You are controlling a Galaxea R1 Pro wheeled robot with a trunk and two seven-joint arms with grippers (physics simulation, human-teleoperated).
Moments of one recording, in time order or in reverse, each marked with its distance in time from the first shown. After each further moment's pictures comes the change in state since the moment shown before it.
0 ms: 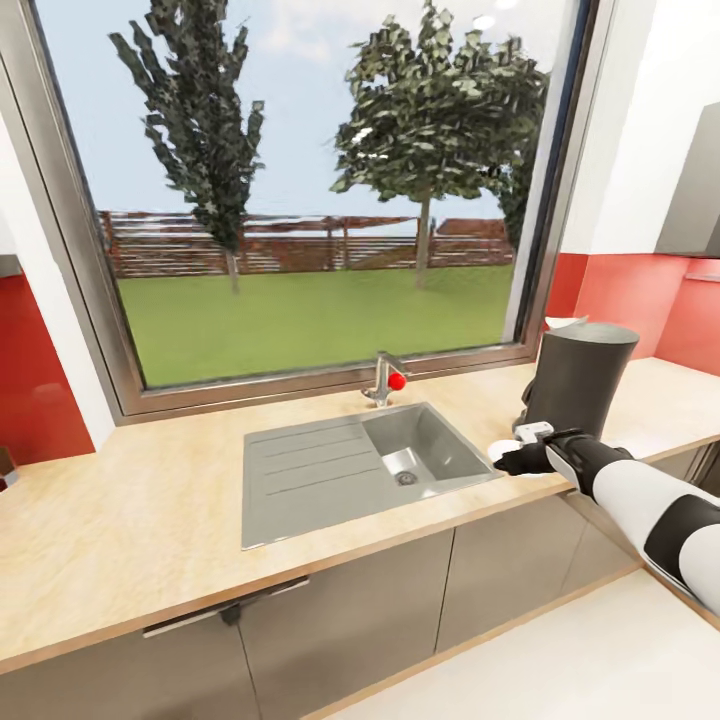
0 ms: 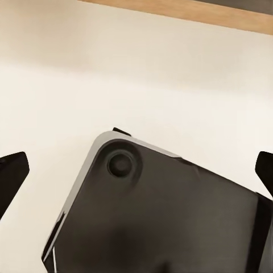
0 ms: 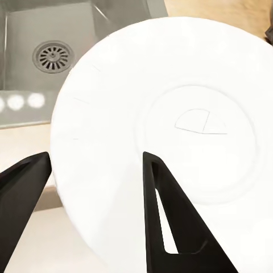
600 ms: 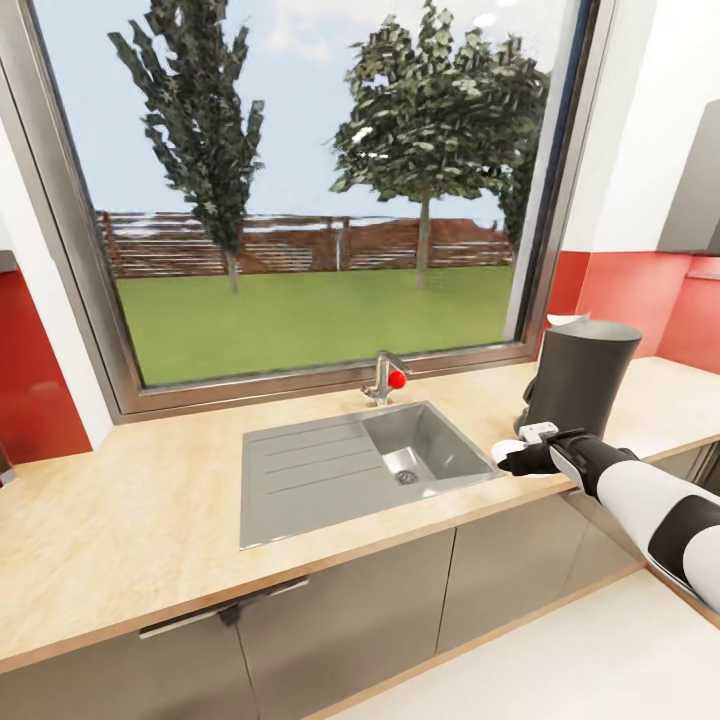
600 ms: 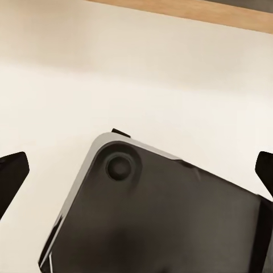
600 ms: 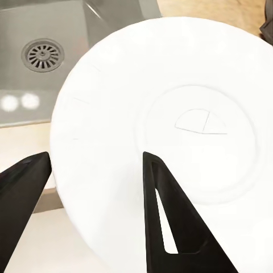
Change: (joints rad) left arm 0.000 0.000 0.000 0.002 0.000 0.002 0.000; right arm 0.001 -0.011 0.002 -0.001 0.000 -0.003 -0.005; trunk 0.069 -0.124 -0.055
